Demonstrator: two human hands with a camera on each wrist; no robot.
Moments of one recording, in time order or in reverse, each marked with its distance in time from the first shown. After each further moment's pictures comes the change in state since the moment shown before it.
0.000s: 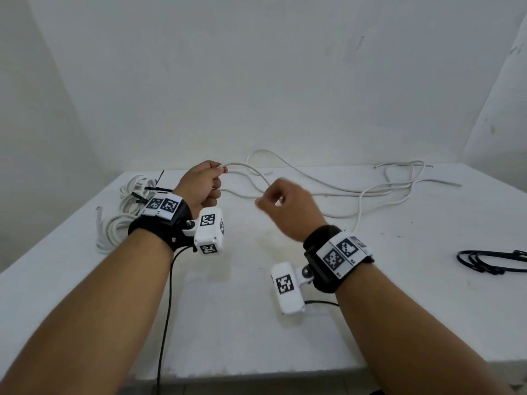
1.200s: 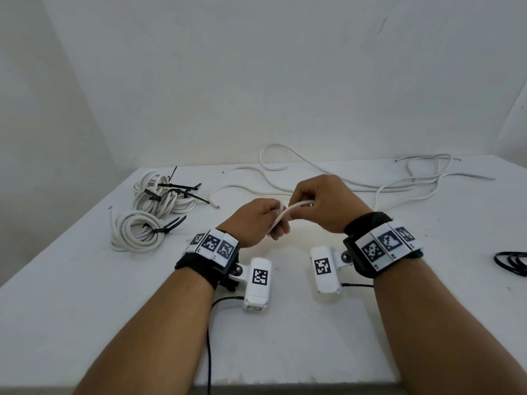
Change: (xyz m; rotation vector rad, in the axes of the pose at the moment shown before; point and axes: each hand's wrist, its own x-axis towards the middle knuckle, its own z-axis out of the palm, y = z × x) left_hand -0.047 -0.041 0.047 0.516 -0.417 0.205; right_hand 0.013 0.021 -0.028 -0.086 -0.162 -0.180
